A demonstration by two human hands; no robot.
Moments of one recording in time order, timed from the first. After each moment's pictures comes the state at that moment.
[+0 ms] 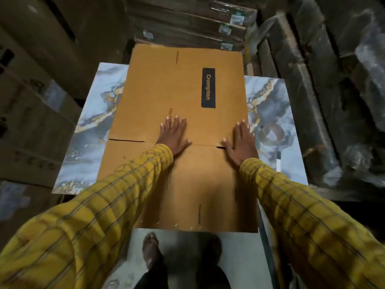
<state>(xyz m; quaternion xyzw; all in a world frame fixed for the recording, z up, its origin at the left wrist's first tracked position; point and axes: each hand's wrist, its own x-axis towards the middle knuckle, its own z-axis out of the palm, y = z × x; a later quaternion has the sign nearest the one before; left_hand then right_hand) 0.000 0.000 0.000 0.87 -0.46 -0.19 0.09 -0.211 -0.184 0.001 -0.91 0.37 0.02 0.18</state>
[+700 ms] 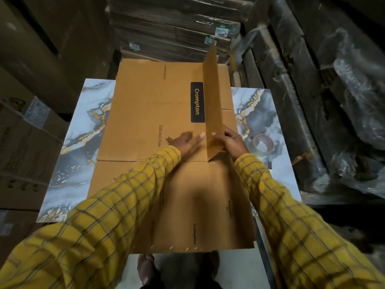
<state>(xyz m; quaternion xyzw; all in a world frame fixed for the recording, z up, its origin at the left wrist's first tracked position) -0.005 -0.071 0.034 0.82 -0.31 -0.42 0.25 -0.161 -0.192 0.074 -0.66 0.41 -0.11 0.62</state>
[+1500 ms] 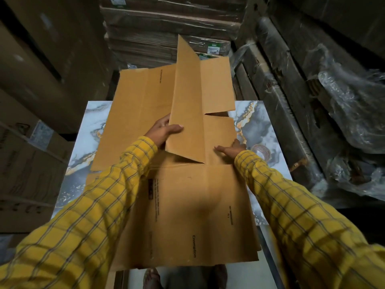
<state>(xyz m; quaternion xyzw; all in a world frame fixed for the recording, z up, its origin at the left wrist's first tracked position) 0.054 -0.049 0.138 0.61 -0.27 -0.46 0.58 -0.148 -0.235 0.067 -0.71 0.59 0.11 0.38</state>
